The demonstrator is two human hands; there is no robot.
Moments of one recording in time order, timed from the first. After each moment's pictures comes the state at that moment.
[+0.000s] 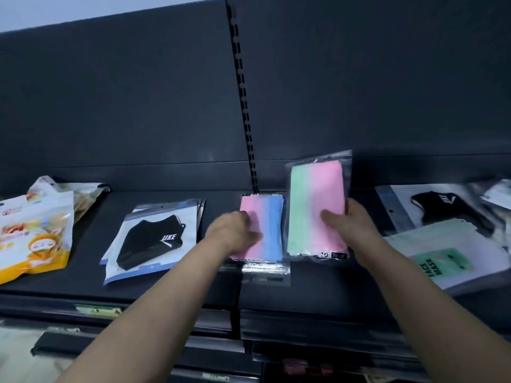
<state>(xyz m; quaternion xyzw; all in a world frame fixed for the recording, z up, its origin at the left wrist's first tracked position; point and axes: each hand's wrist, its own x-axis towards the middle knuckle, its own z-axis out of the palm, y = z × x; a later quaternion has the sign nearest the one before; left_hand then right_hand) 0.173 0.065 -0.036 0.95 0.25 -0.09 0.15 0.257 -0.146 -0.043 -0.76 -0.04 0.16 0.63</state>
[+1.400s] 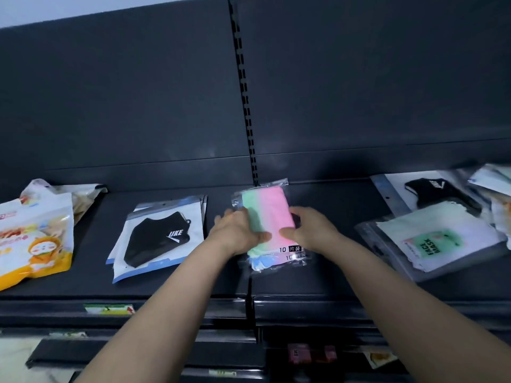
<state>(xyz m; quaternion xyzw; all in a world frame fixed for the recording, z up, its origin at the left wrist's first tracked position) 0.142 0.057 -0.026 0.95 0.25 -0.08 0.19 0.211 -0.095 -0.037 -0.91 -0.24 0.17 0.30</state>
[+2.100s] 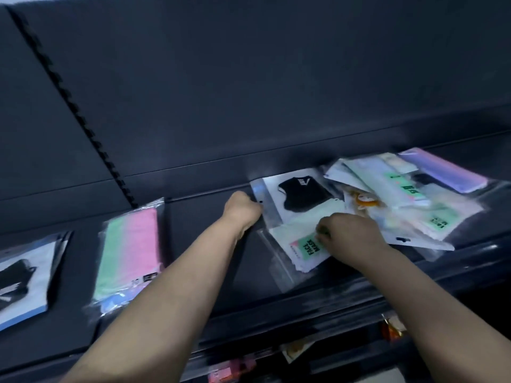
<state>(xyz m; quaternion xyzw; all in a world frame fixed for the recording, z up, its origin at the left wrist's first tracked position) 0.292 -0.164 -0.041 0.85 0.21 -0.03 0.47 0.262 -0.368 -0.042 -0.99 -0.14 0.01 0.05</state>
